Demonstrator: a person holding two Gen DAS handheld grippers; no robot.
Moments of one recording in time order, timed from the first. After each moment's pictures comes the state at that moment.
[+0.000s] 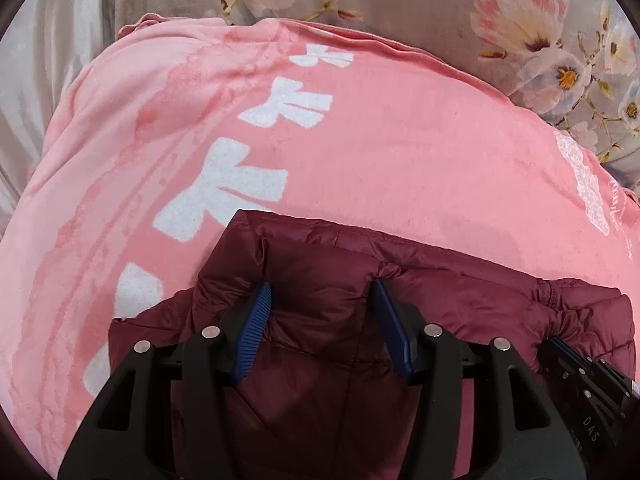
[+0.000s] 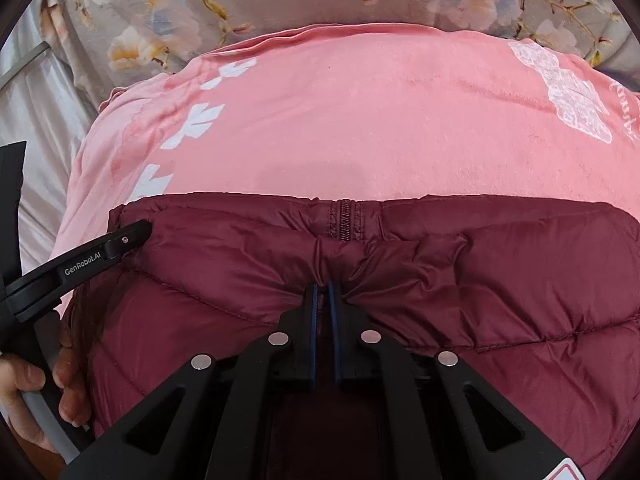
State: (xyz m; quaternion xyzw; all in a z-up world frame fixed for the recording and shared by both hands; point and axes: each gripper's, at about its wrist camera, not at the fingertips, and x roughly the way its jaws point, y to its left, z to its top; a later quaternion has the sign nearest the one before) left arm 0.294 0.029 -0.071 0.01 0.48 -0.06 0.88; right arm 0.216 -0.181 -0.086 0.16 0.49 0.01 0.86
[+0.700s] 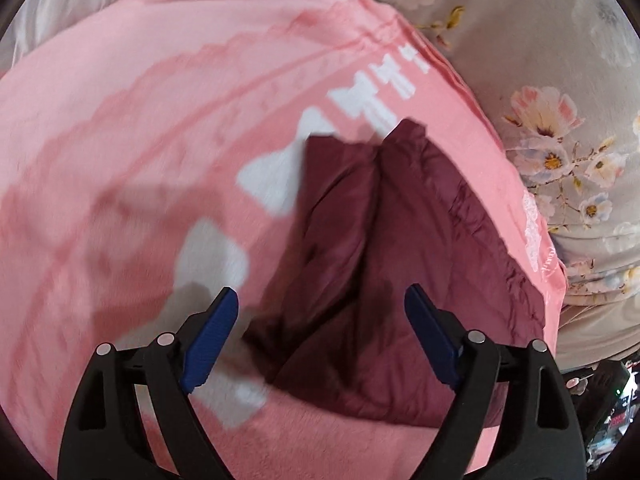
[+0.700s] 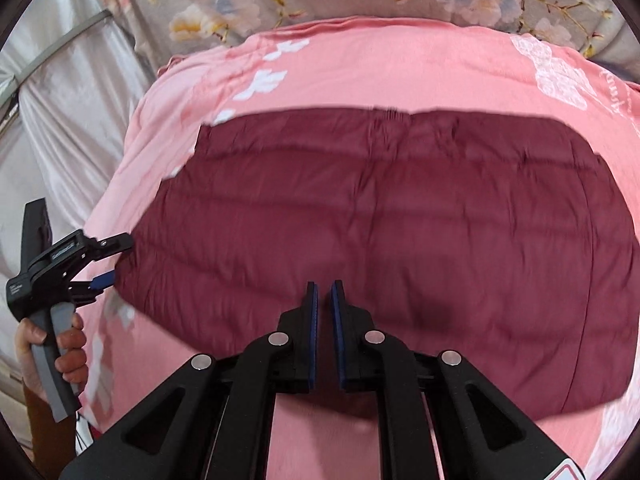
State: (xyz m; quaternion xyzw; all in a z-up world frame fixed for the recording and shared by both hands) left arm 0.160 0.194 -0.074 -0.23 0.53 -0.07 0.81; right arm 0.083 -0.136 -0.037 0.15 0.51 0.06 0.85
